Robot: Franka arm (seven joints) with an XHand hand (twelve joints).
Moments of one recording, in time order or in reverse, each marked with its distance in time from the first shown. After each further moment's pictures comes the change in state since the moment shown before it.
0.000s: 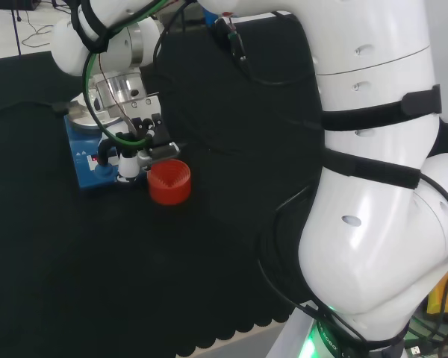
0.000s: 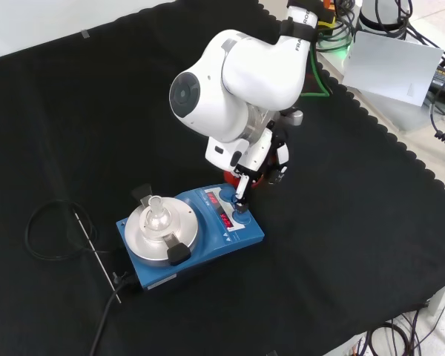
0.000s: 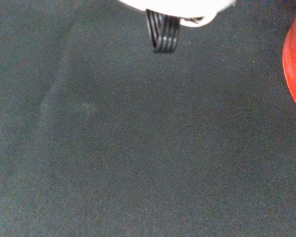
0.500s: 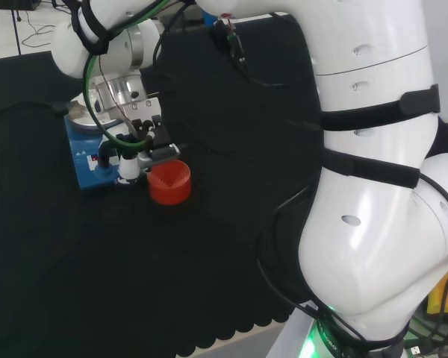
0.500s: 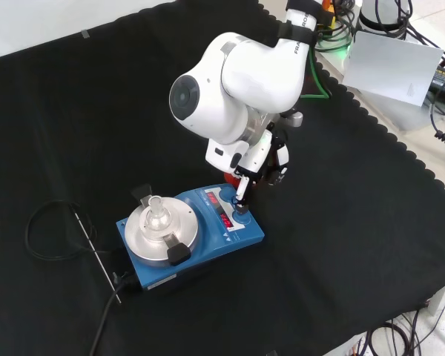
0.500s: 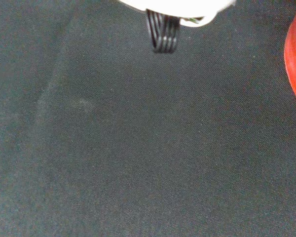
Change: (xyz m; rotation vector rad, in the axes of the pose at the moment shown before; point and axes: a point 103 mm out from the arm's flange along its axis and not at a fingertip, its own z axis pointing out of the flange) arm -0.001 0.002 0.004 0.007 0.003 0.003
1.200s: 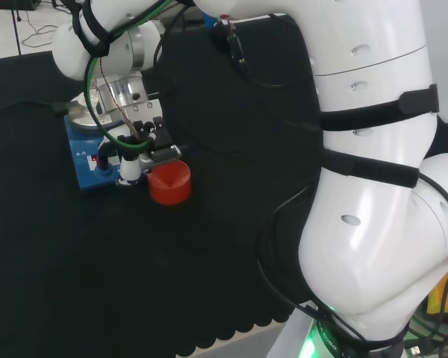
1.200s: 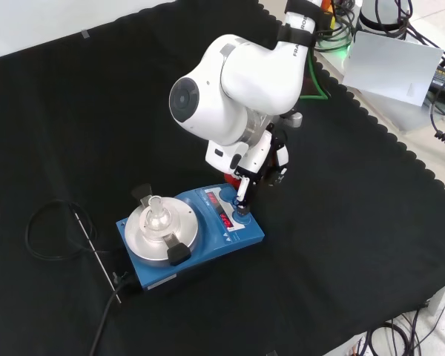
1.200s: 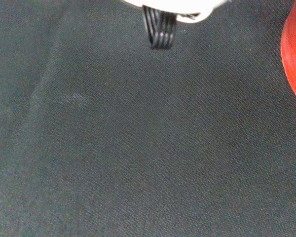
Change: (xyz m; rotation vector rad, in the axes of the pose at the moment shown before) arm -0.003 0.001 0.003 0.009 -0.003 0.002
